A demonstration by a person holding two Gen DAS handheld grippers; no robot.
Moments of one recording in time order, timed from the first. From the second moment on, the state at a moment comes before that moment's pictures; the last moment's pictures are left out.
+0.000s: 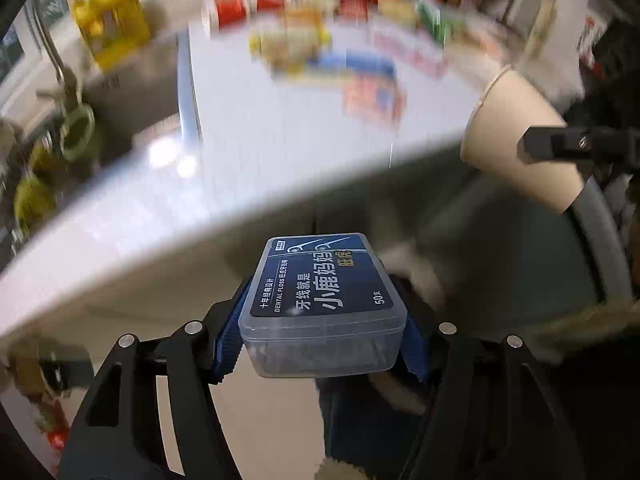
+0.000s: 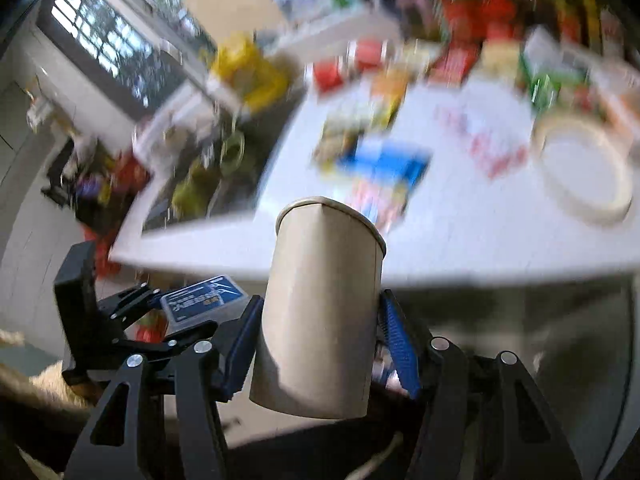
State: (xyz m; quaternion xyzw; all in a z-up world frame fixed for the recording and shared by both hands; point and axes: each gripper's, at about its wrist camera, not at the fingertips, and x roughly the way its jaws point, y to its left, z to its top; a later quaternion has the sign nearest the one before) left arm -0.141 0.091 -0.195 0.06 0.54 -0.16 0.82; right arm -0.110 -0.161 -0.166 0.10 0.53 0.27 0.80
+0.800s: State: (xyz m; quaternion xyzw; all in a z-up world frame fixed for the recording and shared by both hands) left arm -0.130 0.070 -0.243 0.12 0.52 -0.20 0.82; right arm -0.121 -0.156 -0.226 0.02 0.57 0.20 0.79
